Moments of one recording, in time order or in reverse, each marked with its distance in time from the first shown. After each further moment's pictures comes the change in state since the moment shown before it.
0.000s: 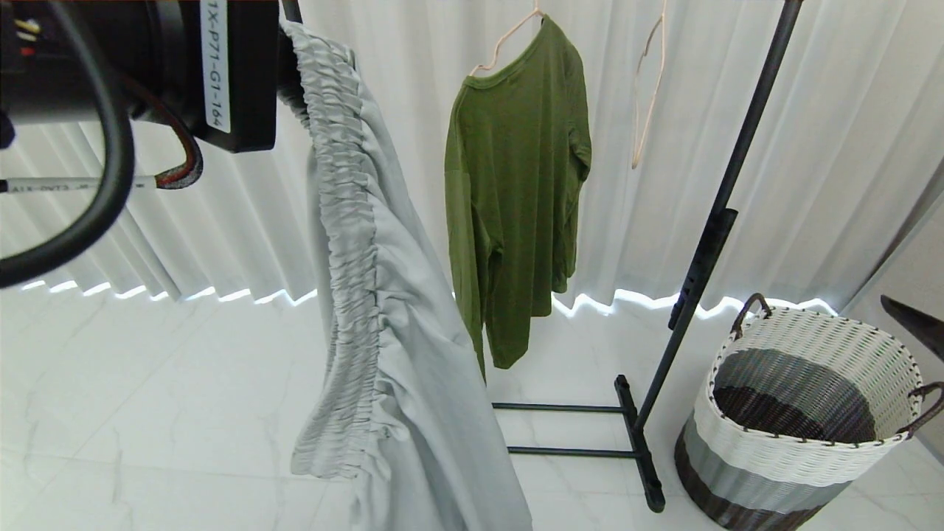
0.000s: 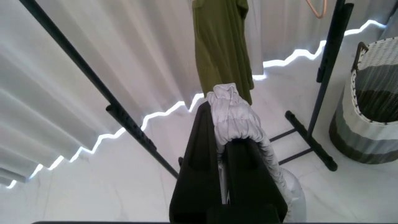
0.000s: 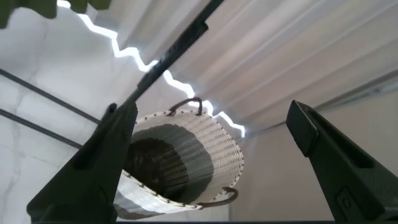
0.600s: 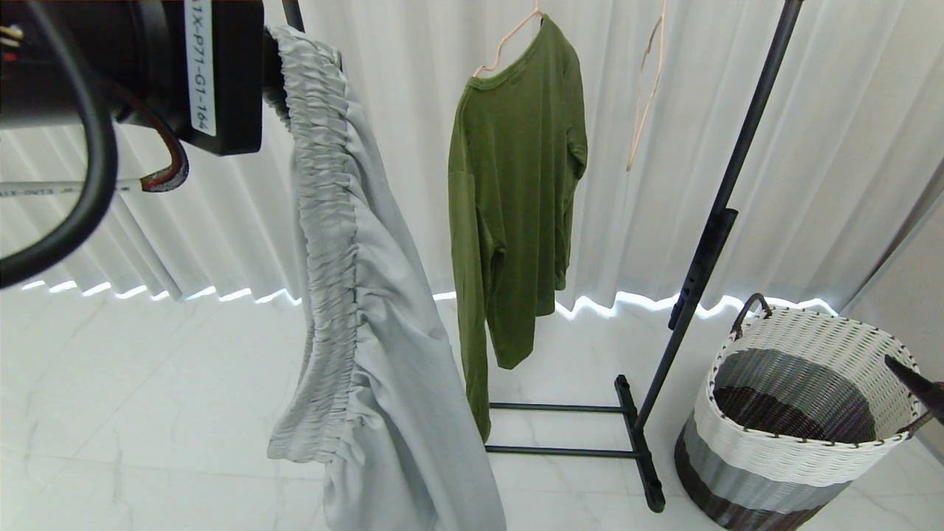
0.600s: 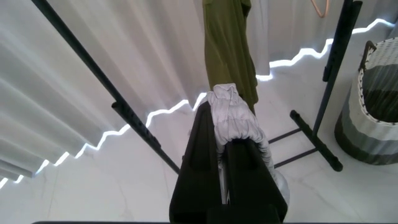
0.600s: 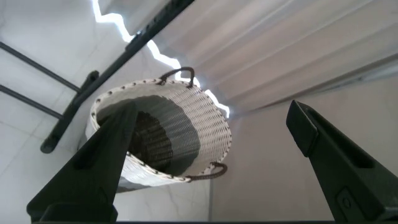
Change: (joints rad) left arm 0.002 -0.013 0.013 0.000 0.019 0.003; right arm -0.081 -0.032 0.219 -0.144 -0.001 -0.106
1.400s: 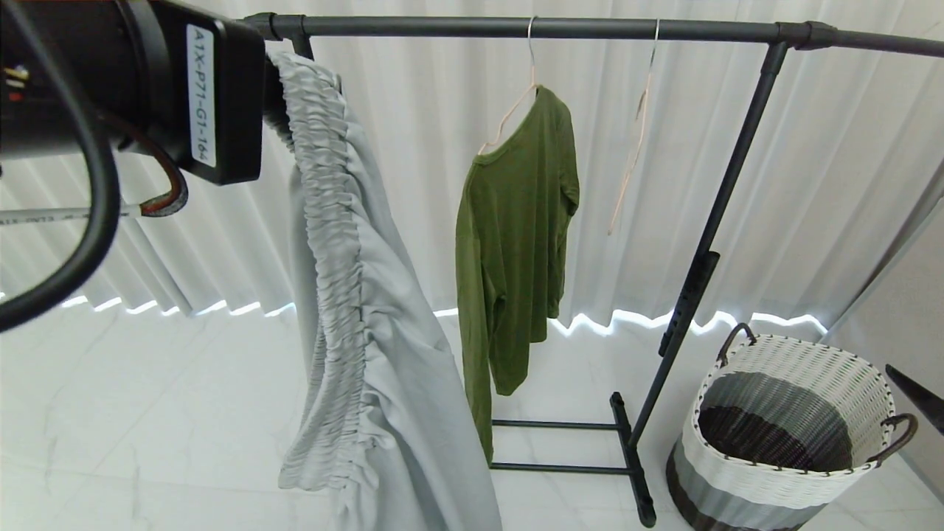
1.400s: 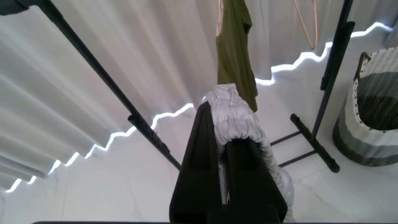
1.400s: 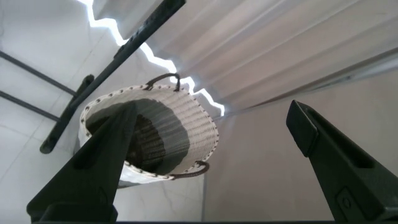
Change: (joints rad) left arm 0.002 -0.019 0.049 0.000 0.000 -0.006; right arm -0.012 -0.007 0.025 -0.002 0.000 0.019
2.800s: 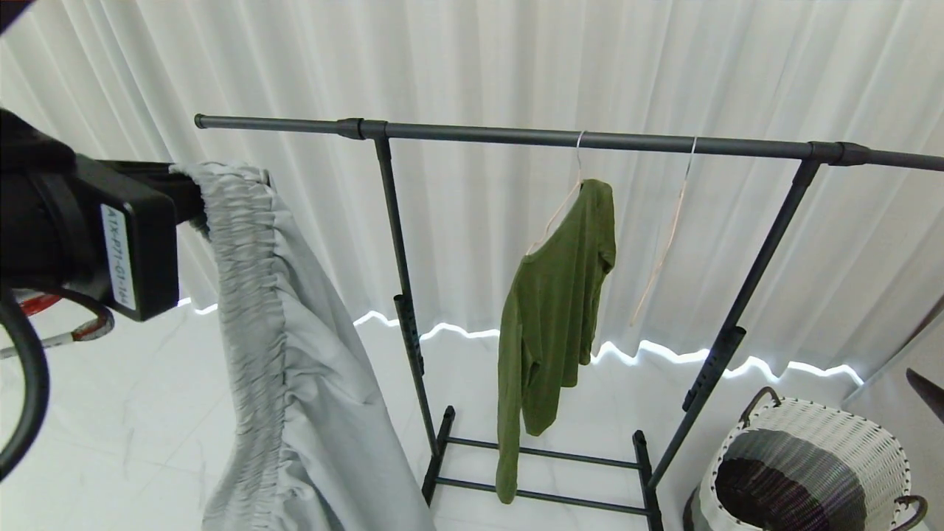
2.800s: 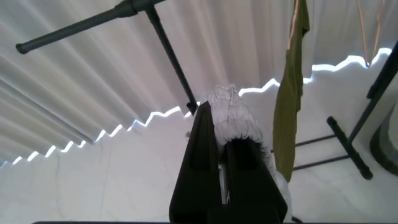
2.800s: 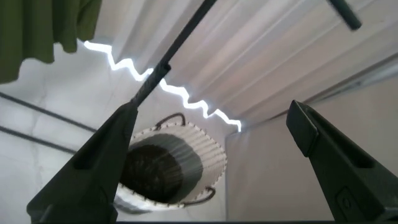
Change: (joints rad) left arm 0.076 -0.191 0.380 -0.170 -0.002 0.015; right arm -0.070 -0.058 0.025 0.039 0.009 0.194
